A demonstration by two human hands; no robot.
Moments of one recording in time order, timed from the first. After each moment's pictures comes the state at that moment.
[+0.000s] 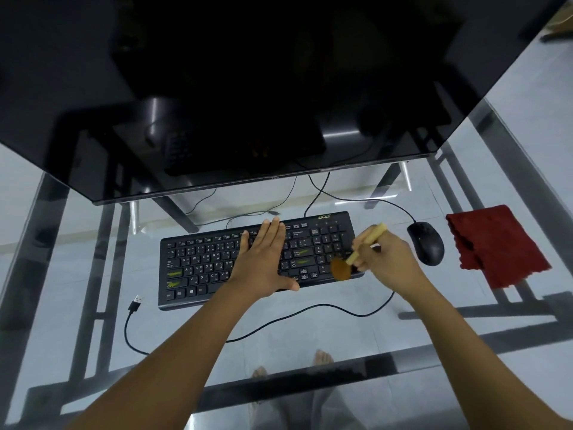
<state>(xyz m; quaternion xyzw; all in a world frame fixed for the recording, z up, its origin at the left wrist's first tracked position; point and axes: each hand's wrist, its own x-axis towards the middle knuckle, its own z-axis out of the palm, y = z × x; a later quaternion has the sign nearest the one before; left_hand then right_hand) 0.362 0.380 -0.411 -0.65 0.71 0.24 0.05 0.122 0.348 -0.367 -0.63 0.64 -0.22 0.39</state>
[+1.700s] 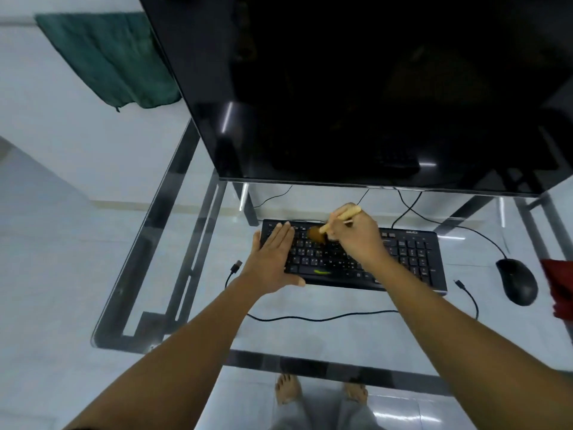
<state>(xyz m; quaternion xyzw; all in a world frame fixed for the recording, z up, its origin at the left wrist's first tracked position) 0.497 0.458 -0.410 -0.72 0.67 0.19 0.00 0.322 0.355 -0.355 -0.70 0.52 -0.21 0.44</state>
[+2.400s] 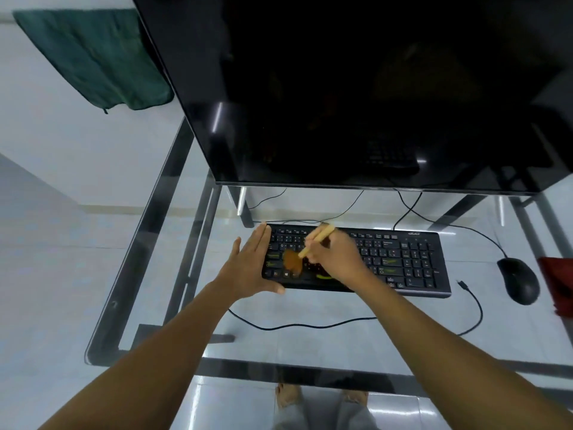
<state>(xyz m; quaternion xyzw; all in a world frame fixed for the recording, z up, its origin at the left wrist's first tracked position) 0.549 0.469 -0.427 -0.71 0.67 0.23 -0.06 0.354 0.386 -0.363 -0.65 0.51 -0.17 0.53</state>
